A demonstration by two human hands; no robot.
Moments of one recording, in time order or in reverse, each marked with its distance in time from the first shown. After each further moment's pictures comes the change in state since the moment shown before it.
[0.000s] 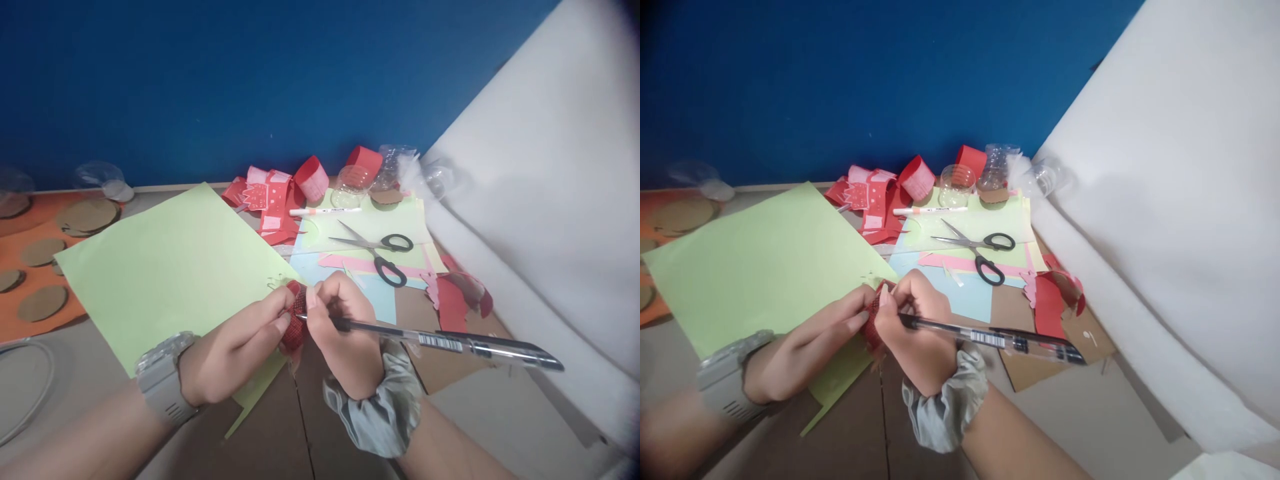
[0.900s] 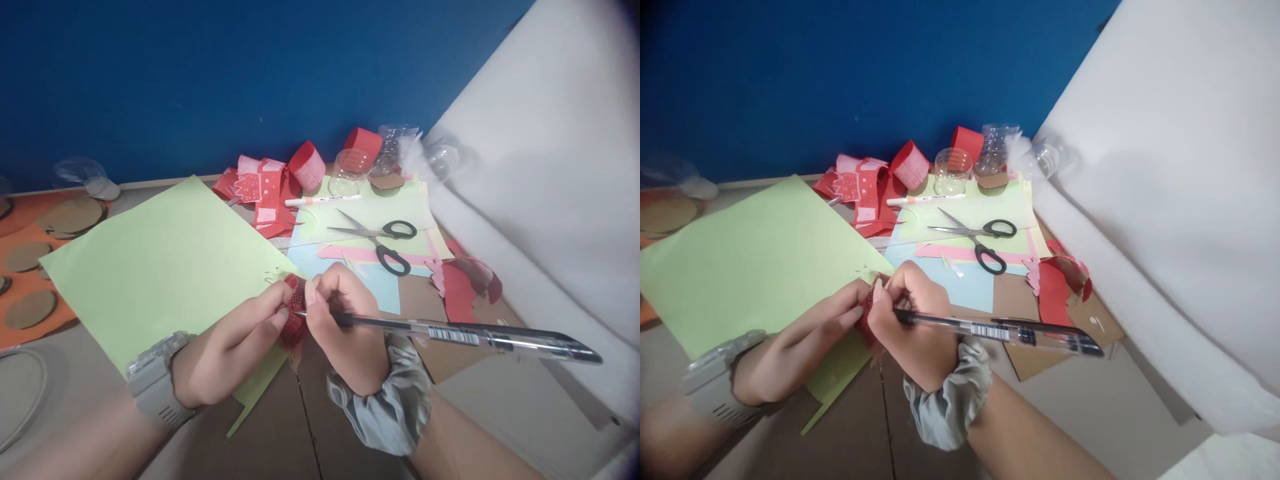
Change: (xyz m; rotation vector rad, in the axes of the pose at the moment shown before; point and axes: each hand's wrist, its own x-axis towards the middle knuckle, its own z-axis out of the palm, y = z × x) left_hand 0.003 0.003 -0.001 0.005 -0.011 0.002; right_hand 0.002 -0.004 0.000 0.007 -0.002 -0.051
